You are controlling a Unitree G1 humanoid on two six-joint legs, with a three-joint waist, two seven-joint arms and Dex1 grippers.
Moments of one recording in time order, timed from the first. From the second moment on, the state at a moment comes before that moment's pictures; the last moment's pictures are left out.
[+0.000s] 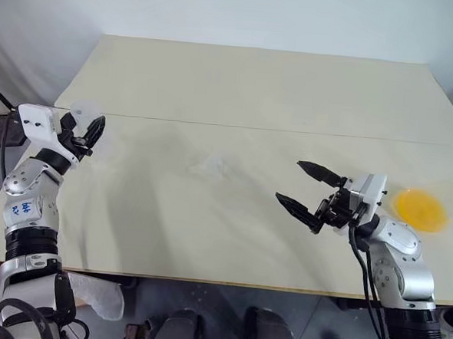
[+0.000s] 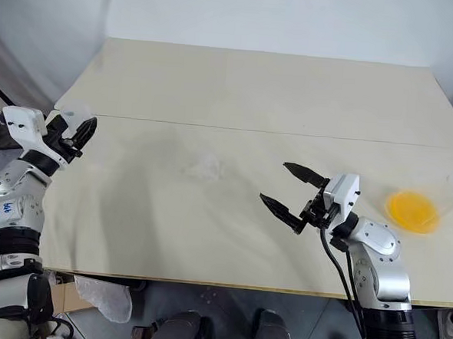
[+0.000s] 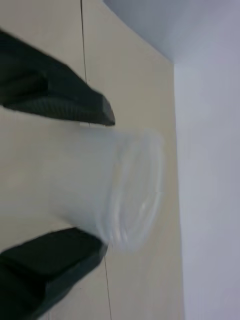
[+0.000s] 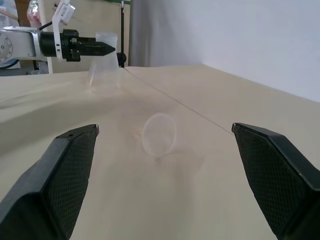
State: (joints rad) left arm -0.61 0.61 0.40 0.57 -0.35 0.00 -0.52; right arm -0.21 -0.48 -0.11 -0.15 0.52 0.02 0.95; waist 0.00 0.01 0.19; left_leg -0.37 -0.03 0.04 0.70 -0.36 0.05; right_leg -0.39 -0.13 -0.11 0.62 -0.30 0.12
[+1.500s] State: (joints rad) left arm -0.85 0.13 -0.17 0.56 -0.27 -0.03 -1.02; right arm 0.35 -0.49 -0.45 -0.57 0.53 0.02 0.70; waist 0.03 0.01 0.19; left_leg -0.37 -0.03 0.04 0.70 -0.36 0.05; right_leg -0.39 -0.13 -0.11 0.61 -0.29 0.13
